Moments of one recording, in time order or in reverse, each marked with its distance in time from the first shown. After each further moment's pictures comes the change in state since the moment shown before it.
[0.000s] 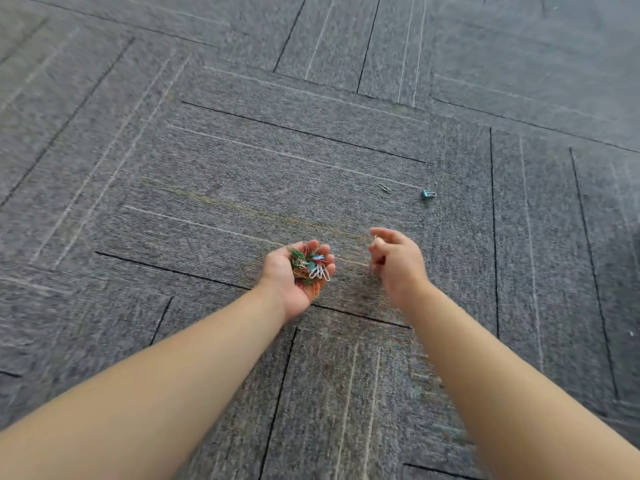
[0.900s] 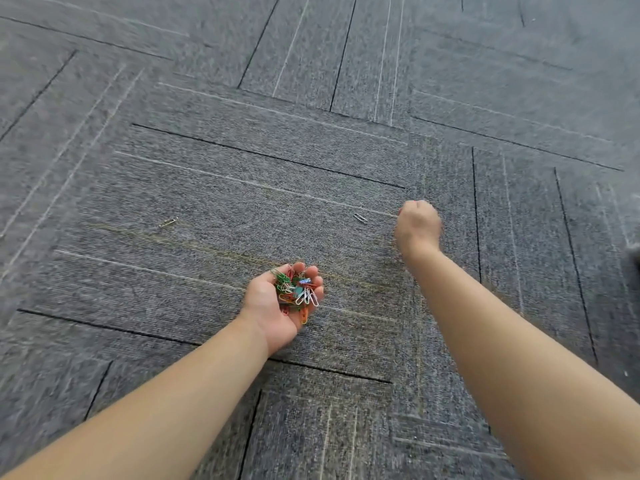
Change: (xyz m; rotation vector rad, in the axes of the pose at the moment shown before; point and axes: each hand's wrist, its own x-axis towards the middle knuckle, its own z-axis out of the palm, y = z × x) left_hand 0.039 0.003 0.036 -0.076 -0.060 -0.060; right_hand 0.110 -0.075 -0.030 -0.571 0.406 -0.193
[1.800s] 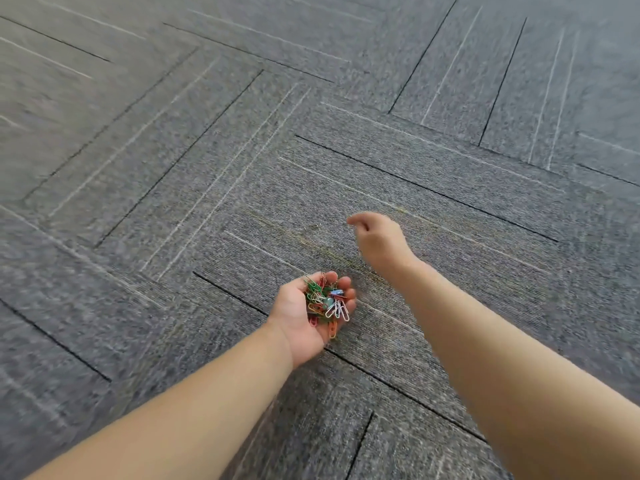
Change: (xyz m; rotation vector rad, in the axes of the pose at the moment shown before) left_hand -0.062 0.084 -0.067 -0.123 0.104 0.140; right_hand -0.108 -0.096 0.157 -0.172 -0.644 -0.580
